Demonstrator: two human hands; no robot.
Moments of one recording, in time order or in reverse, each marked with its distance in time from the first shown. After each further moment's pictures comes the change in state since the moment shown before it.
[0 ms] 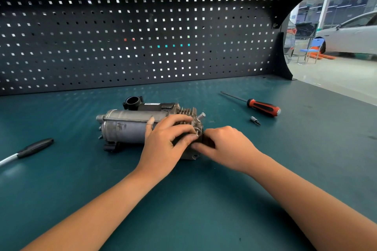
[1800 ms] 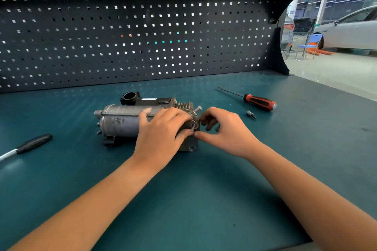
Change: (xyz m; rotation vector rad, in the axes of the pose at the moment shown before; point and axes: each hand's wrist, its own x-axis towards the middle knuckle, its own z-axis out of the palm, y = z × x) left_hand 0.005 0.007 -0.005 0.453 -0.036 0.145; right_hand 0.002 0.012 -0.003 0.362 0.203 -0.013
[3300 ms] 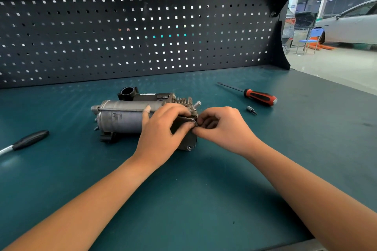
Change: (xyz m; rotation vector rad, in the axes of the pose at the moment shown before) left_hand -0.003 -0.005 0.014 -0.381 0.059 -0.107; right_hand -0.003 -0.015 0.001 0.160 0.031 0.086
